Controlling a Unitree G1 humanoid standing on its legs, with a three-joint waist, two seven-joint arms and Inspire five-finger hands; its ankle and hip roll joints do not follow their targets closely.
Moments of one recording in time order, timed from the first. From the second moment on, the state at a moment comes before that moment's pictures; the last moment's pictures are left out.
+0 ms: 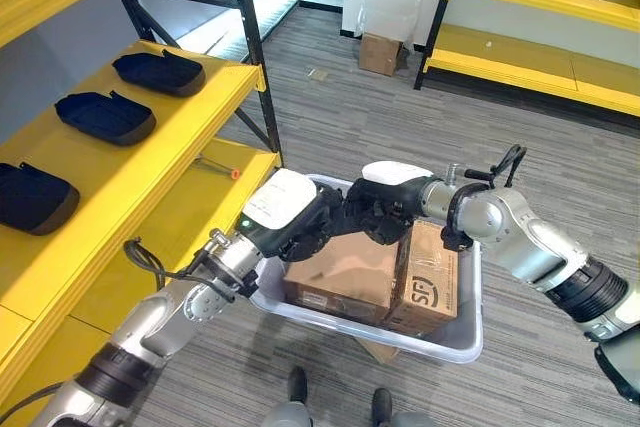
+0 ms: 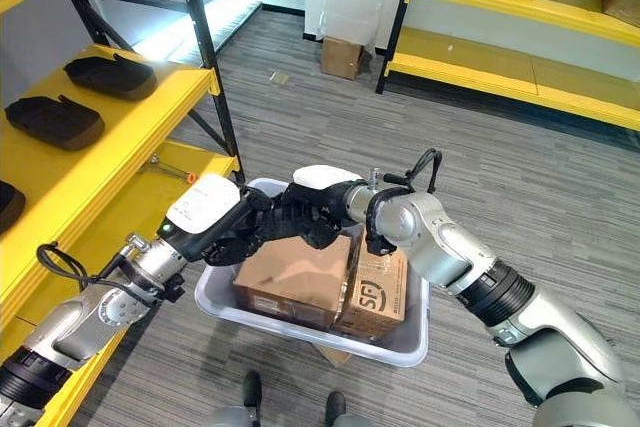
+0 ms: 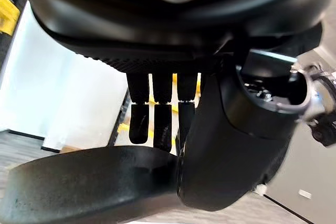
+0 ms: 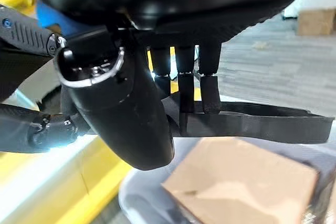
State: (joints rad) left arm -0.25 0.81 -0.34 -0.09 0.52 -0.35 0.16; right arm -0.79 -0.77 0.68 -0.07 -0.17 0.22 0.45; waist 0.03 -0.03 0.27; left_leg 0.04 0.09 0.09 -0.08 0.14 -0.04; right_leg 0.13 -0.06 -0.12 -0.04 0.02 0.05
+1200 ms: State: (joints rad) left arm -0.23 0.79 -0.27 -0.09 0.52 -0.35 0.17; right arm -0.78 -0.64 0.54 -0.07 -0.08 0.40 0.33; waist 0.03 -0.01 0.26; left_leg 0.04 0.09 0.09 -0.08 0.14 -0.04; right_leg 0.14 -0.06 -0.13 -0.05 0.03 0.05
